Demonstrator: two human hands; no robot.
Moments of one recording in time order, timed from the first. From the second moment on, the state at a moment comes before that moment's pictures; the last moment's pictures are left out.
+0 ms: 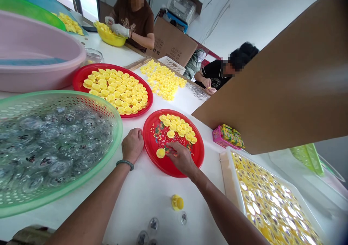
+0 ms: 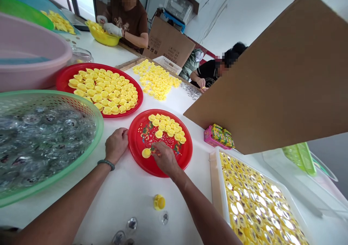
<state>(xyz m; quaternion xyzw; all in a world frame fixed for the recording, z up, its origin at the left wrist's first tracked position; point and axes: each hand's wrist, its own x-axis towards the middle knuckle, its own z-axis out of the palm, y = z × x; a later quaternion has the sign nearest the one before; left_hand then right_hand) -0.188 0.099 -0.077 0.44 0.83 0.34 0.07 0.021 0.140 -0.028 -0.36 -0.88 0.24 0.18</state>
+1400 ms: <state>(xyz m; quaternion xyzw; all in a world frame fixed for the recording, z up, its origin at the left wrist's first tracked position) -0.189 0.101 -0.078 0.44 0.83 0.34 0.07 0.013 0.128 -0.047 -0.47 -0.82 0.27 0.17</state>
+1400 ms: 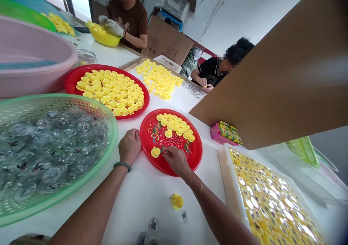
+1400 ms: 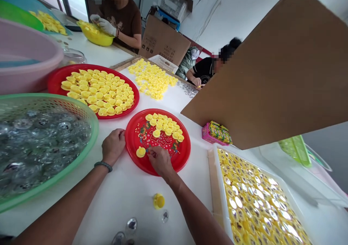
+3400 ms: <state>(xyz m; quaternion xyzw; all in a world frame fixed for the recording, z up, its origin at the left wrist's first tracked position) -0.188 0.099 -0.072 0.44 0.83 0.34 0.09 -0.010 0.161 -0.047 -0.38 -0.91 0.13 0.11</state>
